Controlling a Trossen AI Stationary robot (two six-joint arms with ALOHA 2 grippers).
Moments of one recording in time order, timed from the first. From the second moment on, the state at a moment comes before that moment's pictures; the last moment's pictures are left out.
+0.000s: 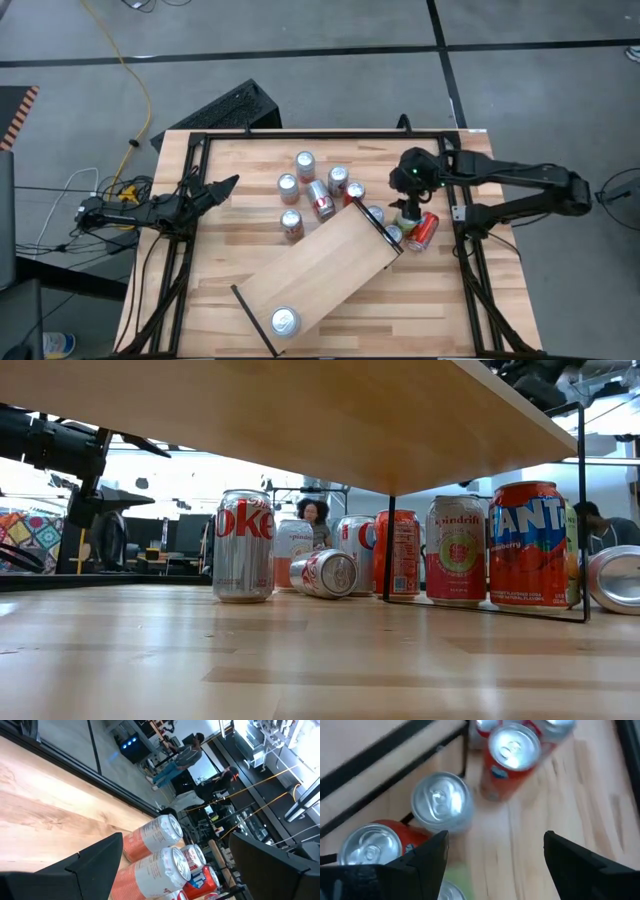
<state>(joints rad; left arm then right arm) -0.10 0.01 0.02 0.06 -0.92 -0.96 -0.25 1.08 0.95 -0.81 -0.05 -0.18</state>
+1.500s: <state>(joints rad) -0.10 0.01 0.02 0.05 -0.98 -0.96 -0.23 1.22 0.83 -0.53 -0.29 -0.41</state>
